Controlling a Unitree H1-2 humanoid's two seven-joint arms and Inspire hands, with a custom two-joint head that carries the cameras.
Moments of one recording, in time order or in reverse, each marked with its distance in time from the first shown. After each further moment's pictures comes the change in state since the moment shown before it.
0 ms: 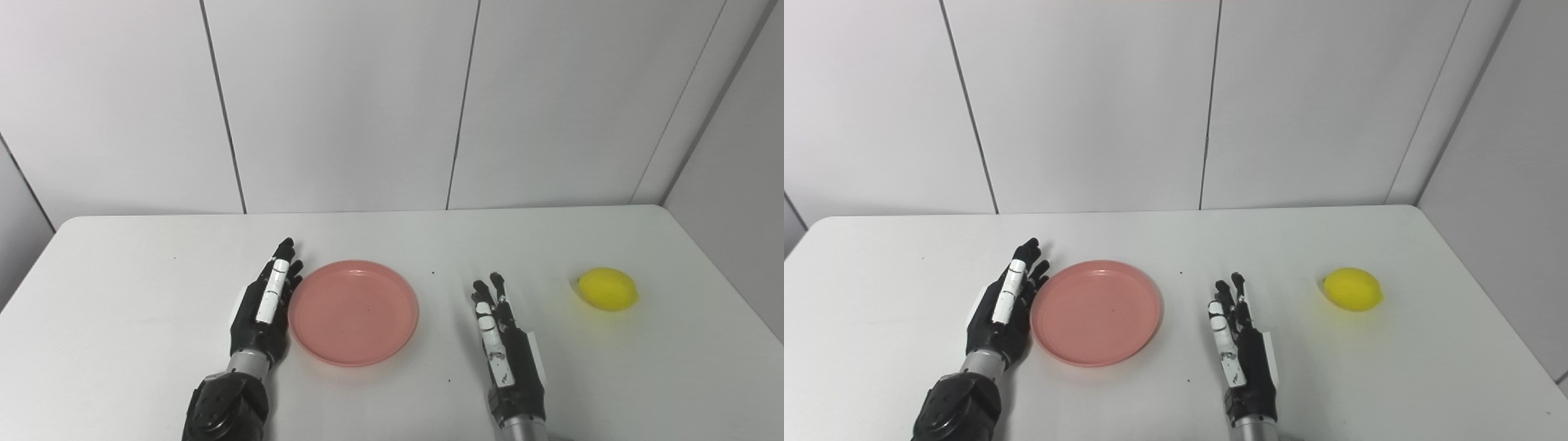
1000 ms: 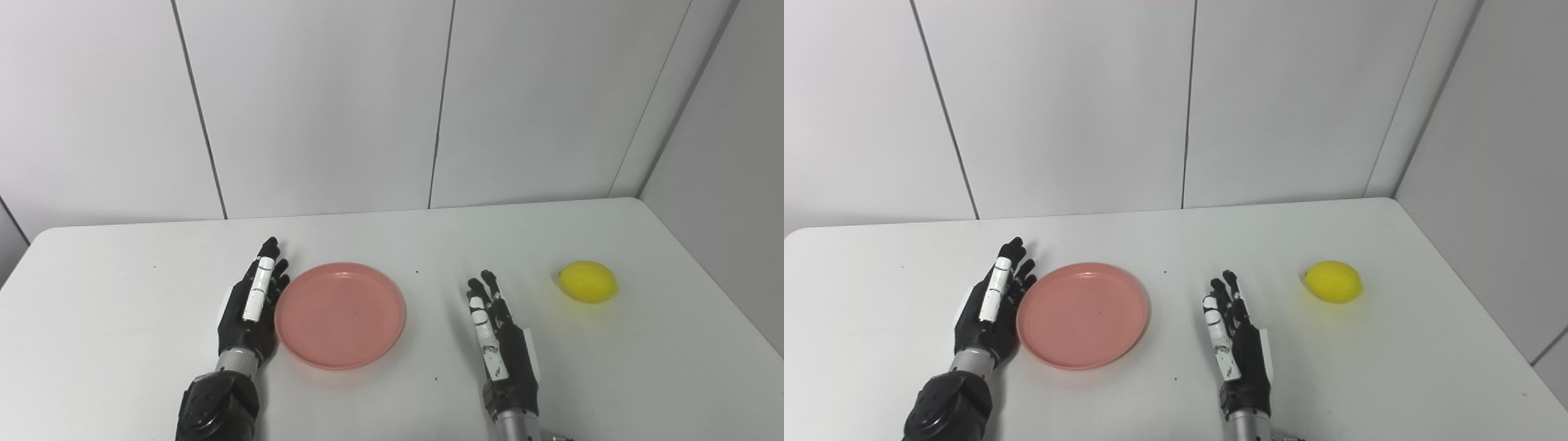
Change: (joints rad) left arm -0.051 -0.011 0.022 0.074 -0.005 -0.017 0.001; right arm -0.016 0.009 -0.043 -0.008 -0.004 0.000 -0.066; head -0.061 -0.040
